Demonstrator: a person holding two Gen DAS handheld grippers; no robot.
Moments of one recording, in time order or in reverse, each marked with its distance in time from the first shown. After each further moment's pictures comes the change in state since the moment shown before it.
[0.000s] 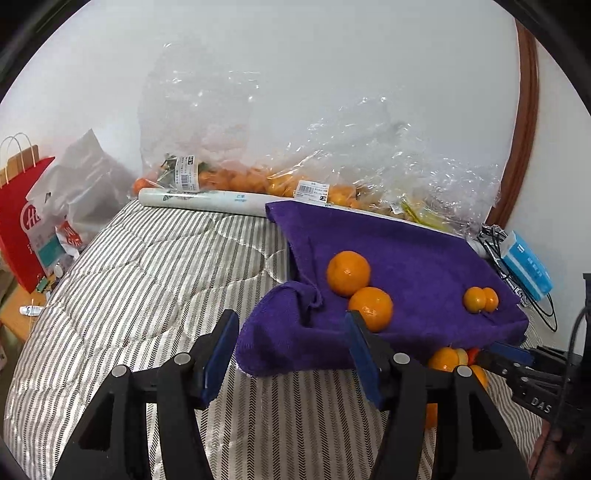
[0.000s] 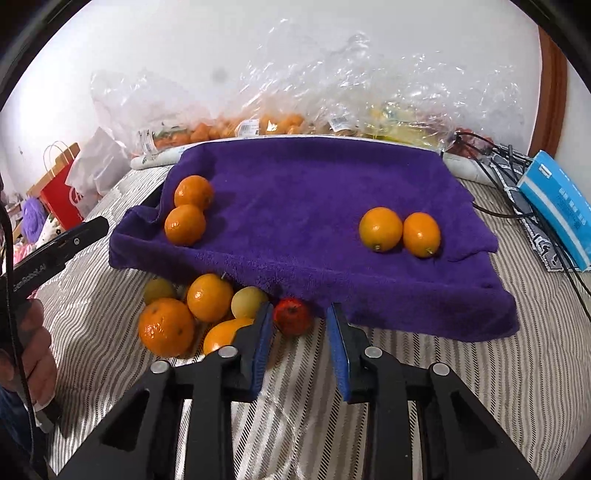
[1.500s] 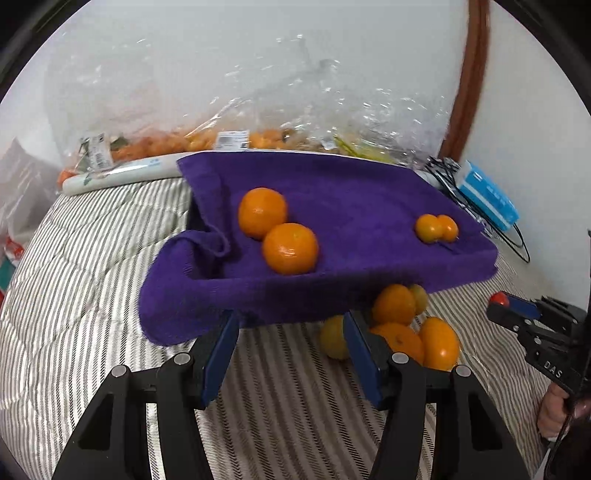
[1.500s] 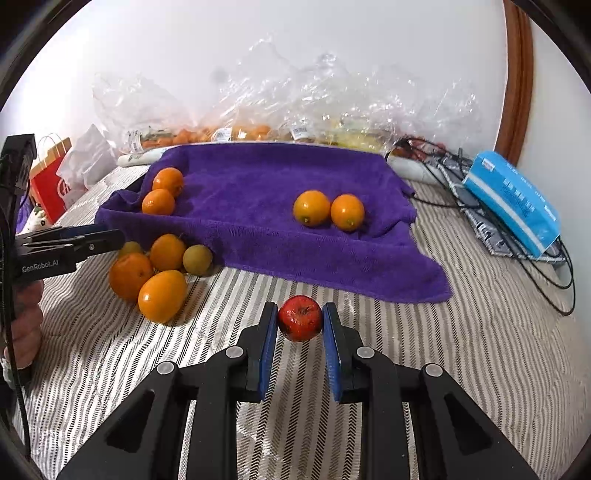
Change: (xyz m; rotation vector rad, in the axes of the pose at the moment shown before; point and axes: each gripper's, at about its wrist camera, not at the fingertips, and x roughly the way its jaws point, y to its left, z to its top) left arm 0.021 -0.046 -0.018 0.180 0.183 -0.175; right arm -0.036 -0.040 -0.036 -0.032 -0.056 -0.082
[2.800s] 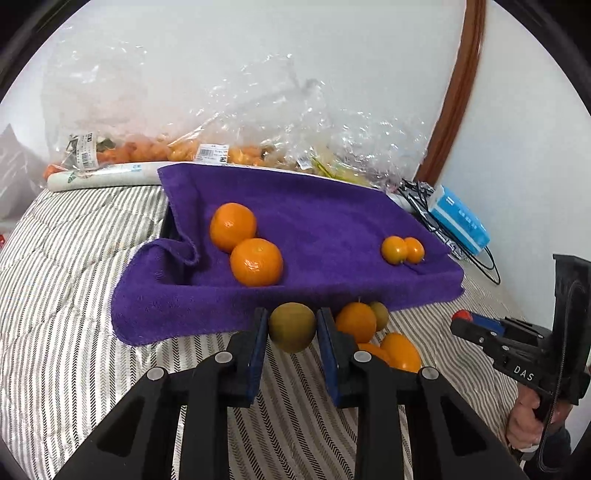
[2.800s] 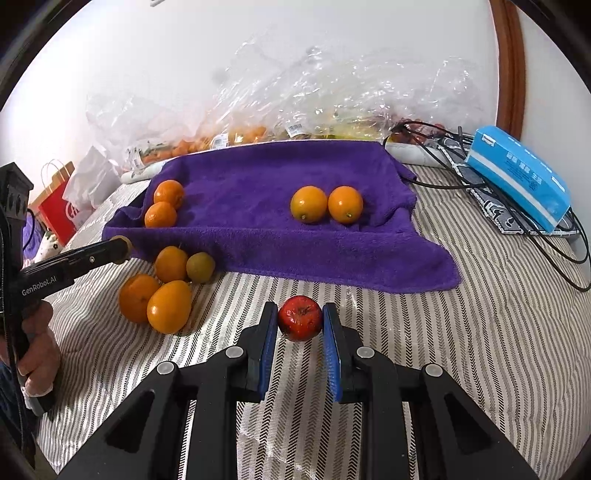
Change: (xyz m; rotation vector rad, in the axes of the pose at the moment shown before) left arm -0.016 -0.003 0.002 -0.076 -0.072 -0.109; right arm 0.000 -0.014 -0.002 0.098 -0.012 0.070
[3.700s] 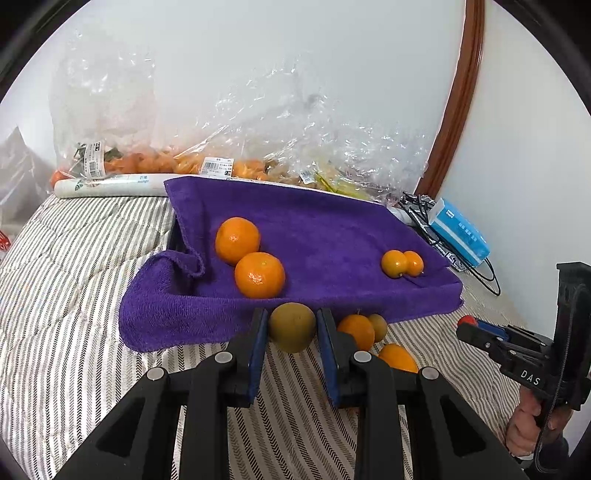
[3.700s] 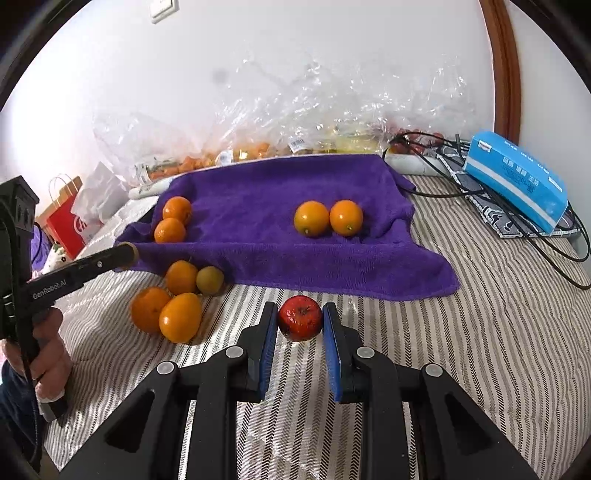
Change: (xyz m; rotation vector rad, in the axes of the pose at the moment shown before) left arm -0.006 -0.001 -0.001 -0.003 -0.057 0.006; right arm -0.010 -0.004 -0.001 0.019 -0.060 0.034
